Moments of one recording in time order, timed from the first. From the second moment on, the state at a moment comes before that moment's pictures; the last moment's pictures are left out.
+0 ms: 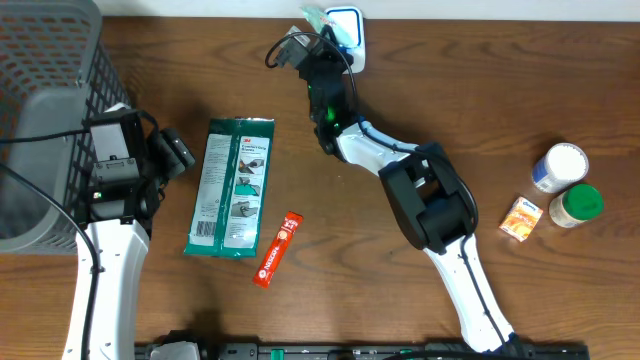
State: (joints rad) left arm 0.14 1.23 0.97 -0.60 -0.09 -0.41; right arm 0.57 2.51 1.77 0.70 0.59 -0.90
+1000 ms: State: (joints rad) left arm 0.14 1.23 0.97 -0.60 -0.09 -0.41; right arm 0.31 1.39 1.78 -1.14 0.20 0.02
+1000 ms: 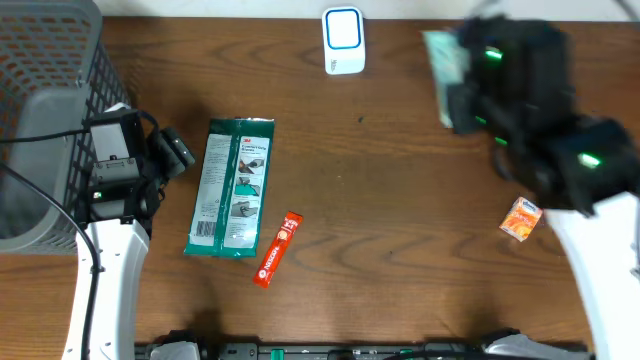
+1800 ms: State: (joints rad) left arm 0.14 1.23 0.97 -0.60 -0.09 -0.41; right arm 0.03 1.37 1.26 -1.08 0.10 0.28
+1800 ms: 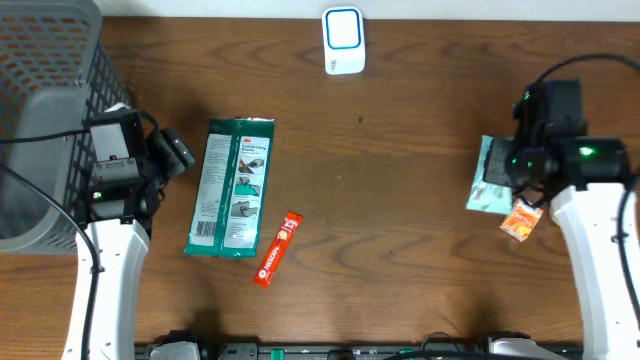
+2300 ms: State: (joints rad) left arm 0.14 1.23 0.97 -0.60 -0.09 -0.41; right arm -0.03 1.38 0.74 -0.41 0.30 0.37
